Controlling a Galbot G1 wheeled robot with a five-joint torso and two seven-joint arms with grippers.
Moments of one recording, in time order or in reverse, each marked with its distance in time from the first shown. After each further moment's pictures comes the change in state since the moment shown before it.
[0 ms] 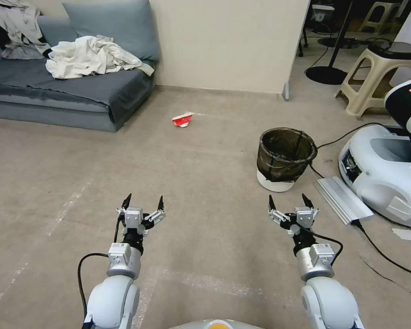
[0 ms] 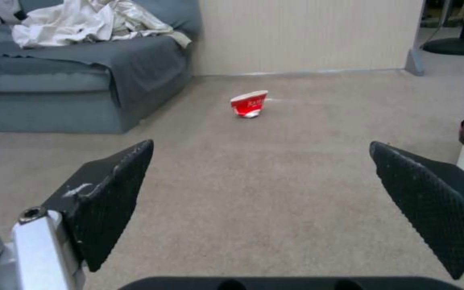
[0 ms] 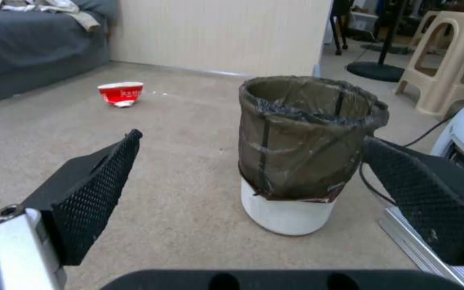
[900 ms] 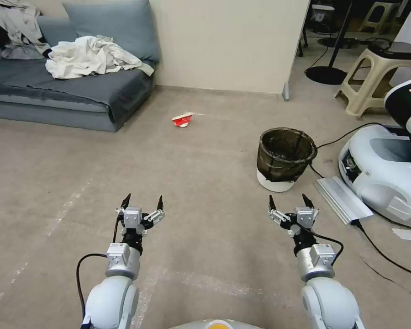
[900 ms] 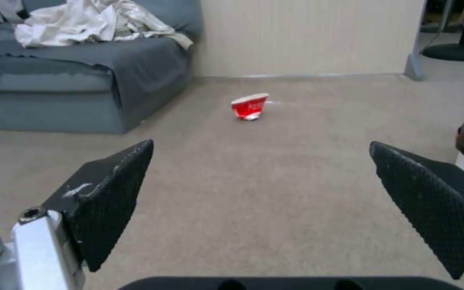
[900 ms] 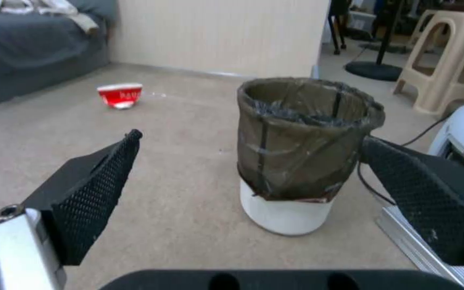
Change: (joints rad) left arm 0.007 -0.001 -0.004 -0.016 -0.006 0.009 0.001; right arm -0.004 0.002 0.001 0.007 0.001 -0.004 0.000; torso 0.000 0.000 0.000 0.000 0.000
